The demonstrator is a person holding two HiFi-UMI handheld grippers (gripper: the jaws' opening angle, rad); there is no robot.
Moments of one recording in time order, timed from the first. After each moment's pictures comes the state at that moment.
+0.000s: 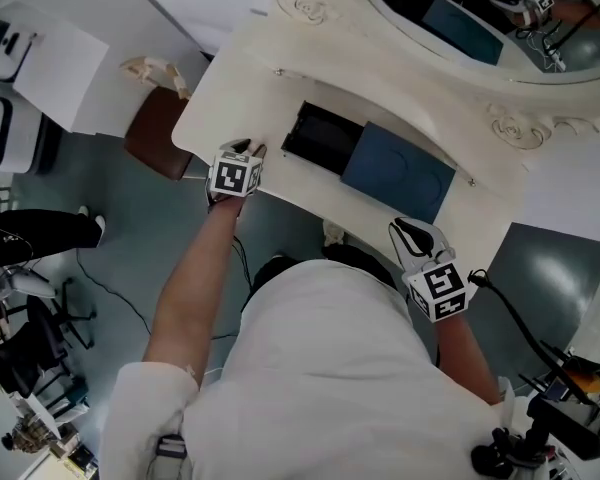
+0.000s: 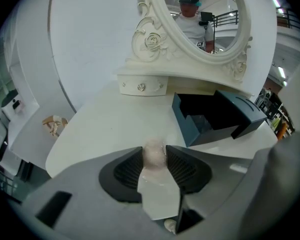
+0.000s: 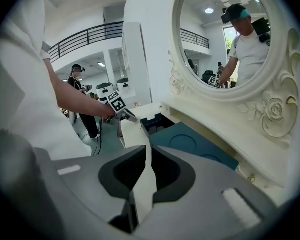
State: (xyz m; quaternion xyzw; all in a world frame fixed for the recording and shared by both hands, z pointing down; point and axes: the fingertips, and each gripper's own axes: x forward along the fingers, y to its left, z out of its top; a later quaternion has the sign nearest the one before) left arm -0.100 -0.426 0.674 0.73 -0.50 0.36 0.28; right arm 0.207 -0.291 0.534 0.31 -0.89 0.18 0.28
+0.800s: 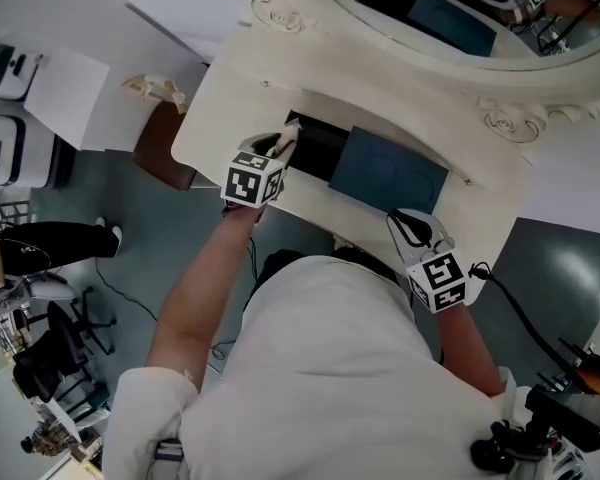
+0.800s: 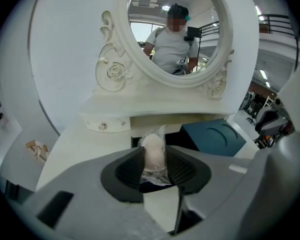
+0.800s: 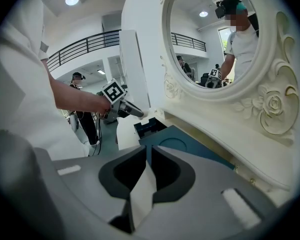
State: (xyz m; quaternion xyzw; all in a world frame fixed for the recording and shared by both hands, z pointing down) left arm 0.022 -0.455 0.585 0.80 -0.45 0.32 0.25; right arm 0.233 -0.320 0.536 0.32 -0.90 0.19 0.25
